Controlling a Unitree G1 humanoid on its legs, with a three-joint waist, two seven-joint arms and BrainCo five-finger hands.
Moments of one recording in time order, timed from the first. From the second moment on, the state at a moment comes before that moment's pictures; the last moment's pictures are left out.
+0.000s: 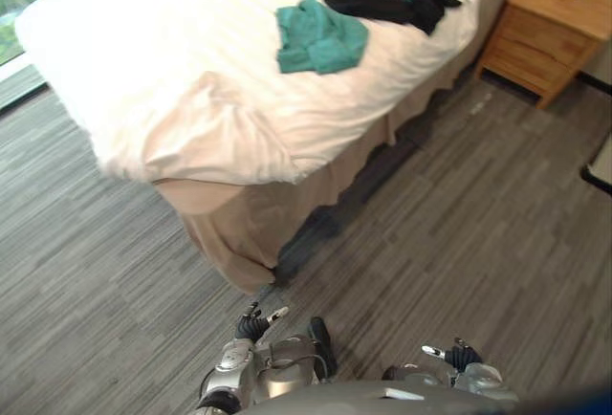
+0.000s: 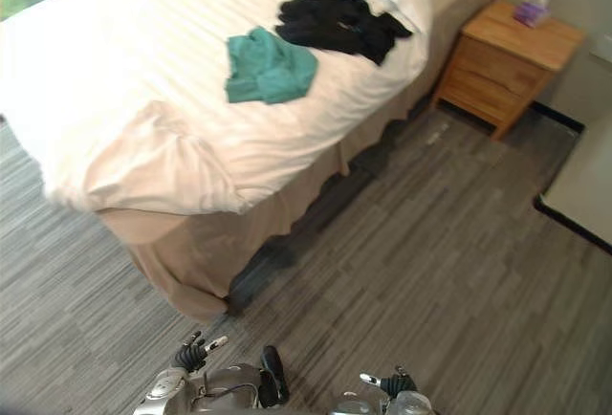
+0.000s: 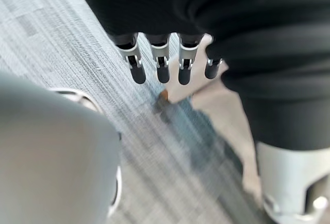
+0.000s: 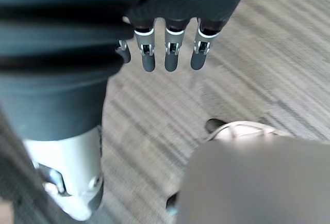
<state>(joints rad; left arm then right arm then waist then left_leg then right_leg) 0.01 0.07 0.05 1.04 -0.17 -0.10 0.06 0.01 -0.12 -0.18 1.17 -0.06 -0.02 -0.05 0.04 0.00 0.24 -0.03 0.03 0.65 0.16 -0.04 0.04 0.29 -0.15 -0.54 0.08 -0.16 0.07</state>
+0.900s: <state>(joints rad) 0.02 0.05 0.10 1.08 -0.10 -0.10 0.06 0.04 -0.12 -0.13 1.12 -0.03 -0.03 -0.04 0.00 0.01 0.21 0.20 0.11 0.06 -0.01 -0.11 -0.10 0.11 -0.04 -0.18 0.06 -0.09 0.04</state>
